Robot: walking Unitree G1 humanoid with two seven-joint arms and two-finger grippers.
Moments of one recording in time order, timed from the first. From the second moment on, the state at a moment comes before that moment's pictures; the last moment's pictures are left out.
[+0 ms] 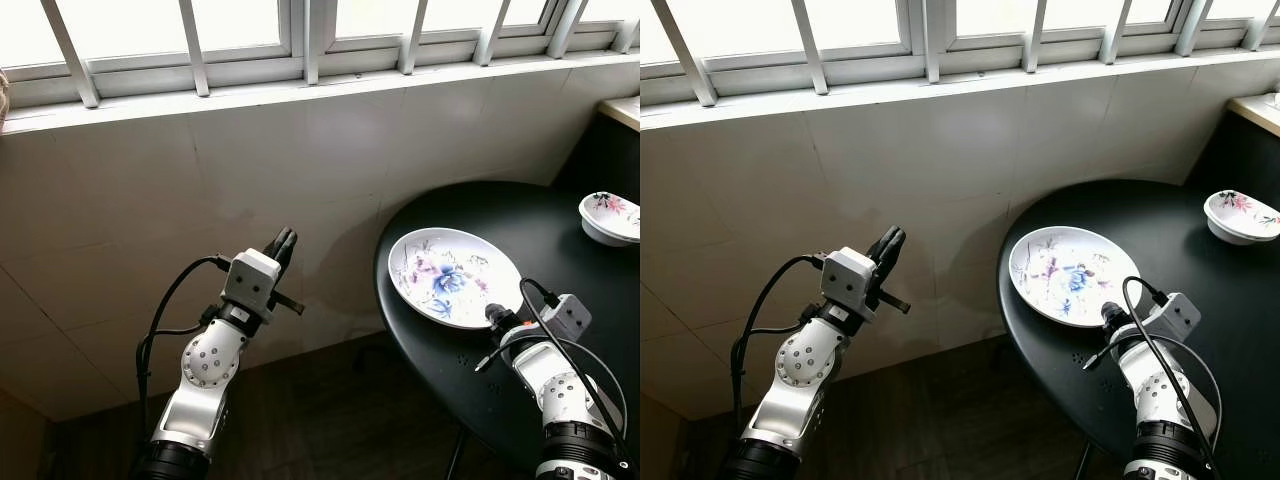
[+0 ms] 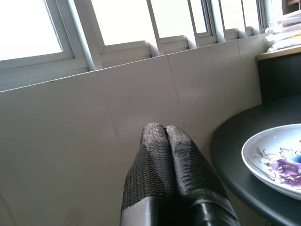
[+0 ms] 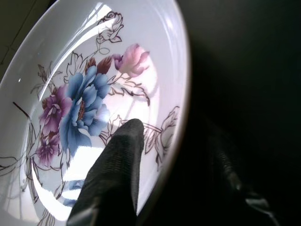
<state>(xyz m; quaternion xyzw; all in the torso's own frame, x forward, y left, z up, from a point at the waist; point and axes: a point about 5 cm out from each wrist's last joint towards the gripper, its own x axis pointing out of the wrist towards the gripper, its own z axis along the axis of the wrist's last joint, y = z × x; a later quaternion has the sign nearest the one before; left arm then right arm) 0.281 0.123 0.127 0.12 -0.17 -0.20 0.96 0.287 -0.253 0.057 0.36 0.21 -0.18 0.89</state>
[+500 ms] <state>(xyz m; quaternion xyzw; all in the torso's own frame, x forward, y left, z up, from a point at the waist) 0.281 0.123 0.125 0.12 -0.16 -0.20 0.96 0.288 -0.250 0.062 0.37 0.17 -0.18 0.90</state>
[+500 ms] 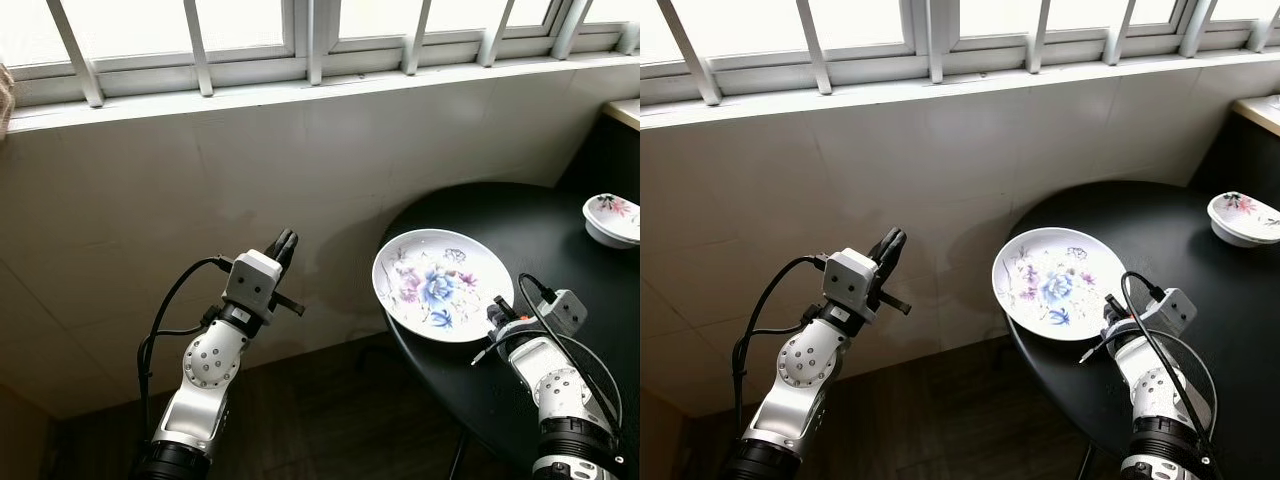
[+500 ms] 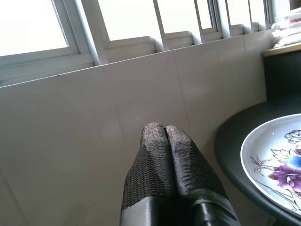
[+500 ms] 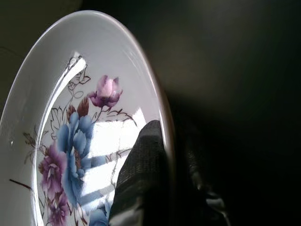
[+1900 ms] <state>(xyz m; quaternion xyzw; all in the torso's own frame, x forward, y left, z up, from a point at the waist) 0.285 0.133 0.120 0.12 -0.14 -0.18 0.97 0.283 -0.170 0.095 0.16 0.03 0.09 0.98</state>
